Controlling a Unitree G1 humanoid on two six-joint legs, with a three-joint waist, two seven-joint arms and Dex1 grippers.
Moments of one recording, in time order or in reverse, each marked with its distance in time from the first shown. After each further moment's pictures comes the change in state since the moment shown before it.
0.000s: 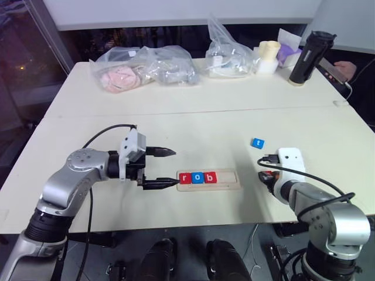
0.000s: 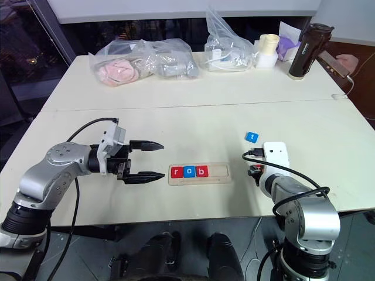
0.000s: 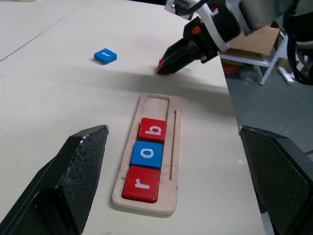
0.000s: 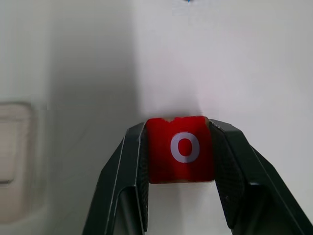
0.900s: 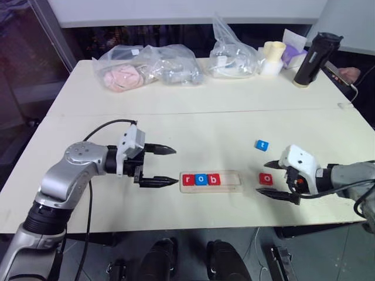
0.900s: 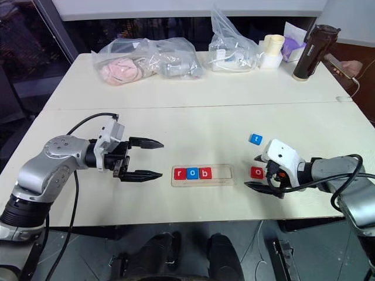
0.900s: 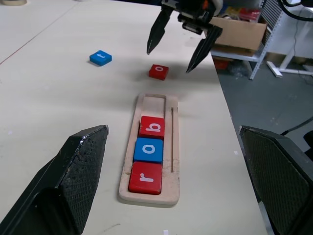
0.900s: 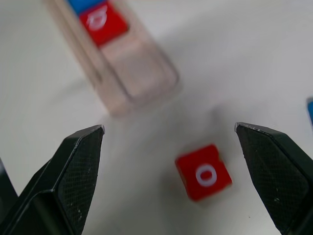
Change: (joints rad) left arm -0.059 0.023 -0.007 0.041 -0.005 -0.014 -0.076; right arm 0.127 -0.792 0.187 0.492 0.118 -1.100 1.020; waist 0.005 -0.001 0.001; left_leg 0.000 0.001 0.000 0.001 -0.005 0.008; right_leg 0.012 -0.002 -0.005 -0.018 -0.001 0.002
